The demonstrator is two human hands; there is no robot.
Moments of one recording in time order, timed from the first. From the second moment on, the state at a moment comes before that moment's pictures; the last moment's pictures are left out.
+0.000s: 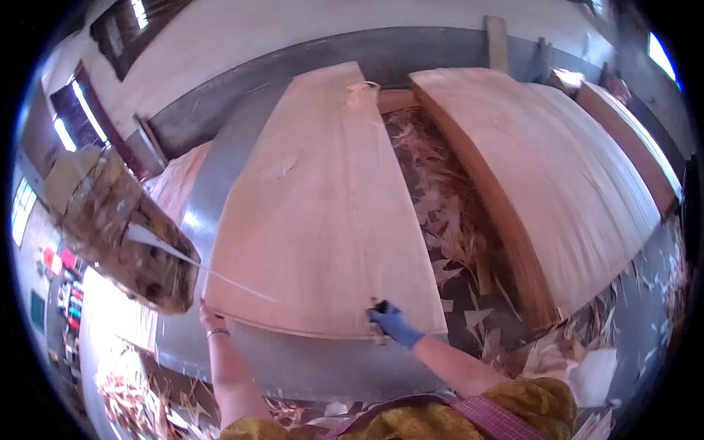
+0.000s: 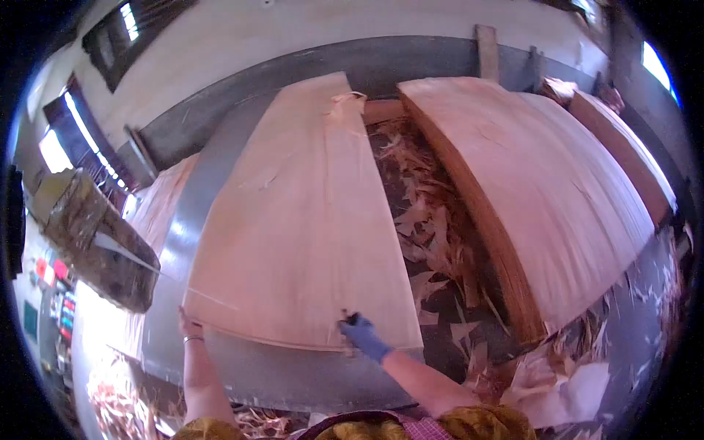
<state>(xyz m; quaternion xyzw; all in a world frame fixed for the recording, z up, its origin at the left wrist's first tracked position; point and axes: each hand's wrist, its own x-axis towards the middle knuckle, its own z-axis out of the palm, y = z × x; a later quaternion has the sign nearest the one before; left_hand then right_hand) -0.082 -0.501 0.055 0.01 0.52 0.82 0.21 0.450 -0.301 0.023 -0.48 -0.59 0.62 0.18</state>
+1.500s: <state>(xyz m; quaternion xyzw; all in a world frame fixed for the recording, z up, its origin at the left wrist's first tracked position) 0.521 -0.177 0.136 0.70 0.51 0.42 0.27 0.580 -0.297 0.060 -0.49 -0.39 0.68 0.37</state>
